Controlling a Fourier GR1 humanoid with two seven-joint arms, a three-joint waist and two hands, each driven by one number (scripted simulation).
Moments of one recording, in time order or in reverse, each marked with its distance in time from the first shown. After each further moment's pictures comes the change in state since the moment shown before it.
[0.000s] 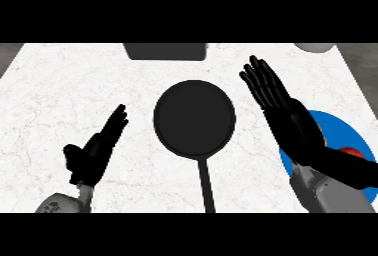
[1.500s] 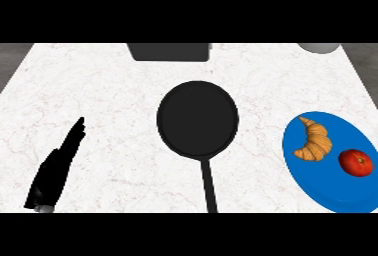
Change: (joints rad) left arm 0.162 0.164 0.068 -0.108 -0.171 0.087 0.077; right arm 0.416 -0.773 -0.490 0.294 0.032 0.200 0.538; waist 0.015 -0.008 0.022
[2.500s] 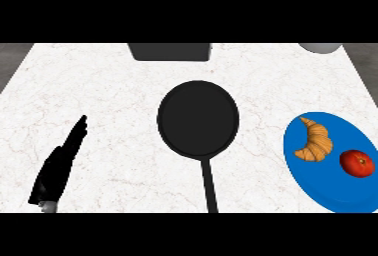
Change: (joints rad) left arm -0.013 -0.063 0.056 0.033 -0.058 -0.061 -0.002; right arm -0.398 0.094 0.255 0.110 0.105 0.323 0.433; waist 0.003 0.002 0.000
